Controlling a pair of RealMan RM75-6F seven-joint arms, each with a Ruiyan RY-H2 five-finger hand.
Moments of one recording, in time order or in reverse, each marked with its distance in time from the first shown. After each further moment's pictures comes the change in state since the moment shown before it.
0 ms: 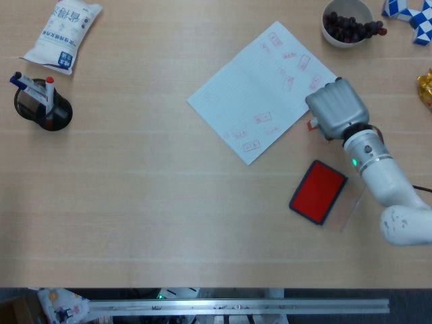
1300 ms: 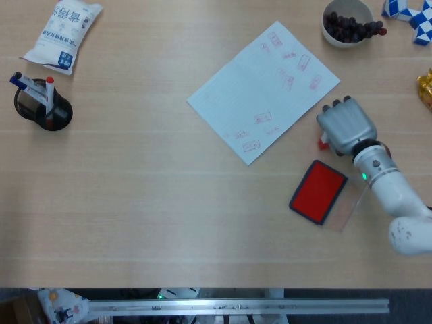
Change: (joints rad) left arm -0.004 -0.006 0.004 -0.001 -0.006 -0.011 0.007; right arm -0.097 -0.082 -0.072 0.162 -0.142 -0.058 0.090
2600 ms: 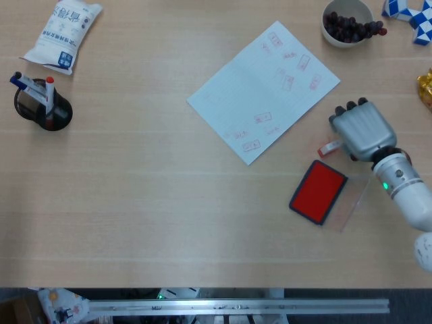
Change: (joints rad) left arm -0.006 0.007 0.000 -0.014 0.012 0.004 0.008; right arm -0.075 0.136 -0.012 -0.174 -0.113 0.081 0.039
